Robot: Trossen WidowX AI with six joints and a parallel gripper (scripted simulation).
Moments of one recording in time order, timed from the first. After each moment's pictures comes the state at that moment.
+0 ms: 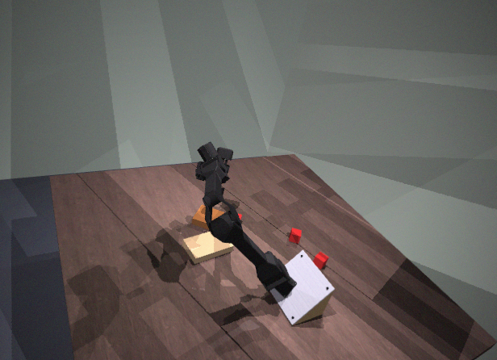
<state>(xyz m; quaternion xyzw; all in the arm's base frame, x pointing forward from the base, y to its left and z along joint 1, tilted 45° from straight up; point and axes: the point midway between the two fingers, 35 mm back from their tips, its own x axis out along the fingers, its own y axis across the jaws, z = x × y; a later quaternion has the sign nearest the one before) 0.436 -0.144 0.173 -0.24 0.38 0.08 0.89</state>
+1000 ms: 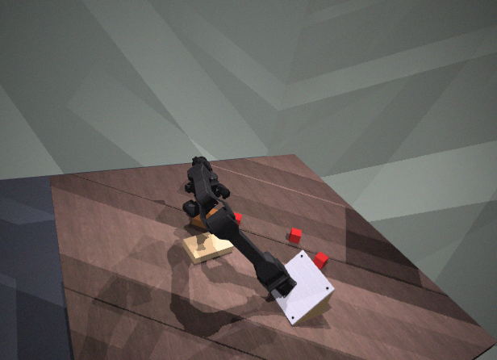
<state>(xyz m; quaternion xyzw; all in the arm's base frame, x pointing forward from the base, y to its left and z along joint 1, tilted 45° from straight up) 0.378 -0.005 0.157 0.17 0.55 0.24 0.78</state>
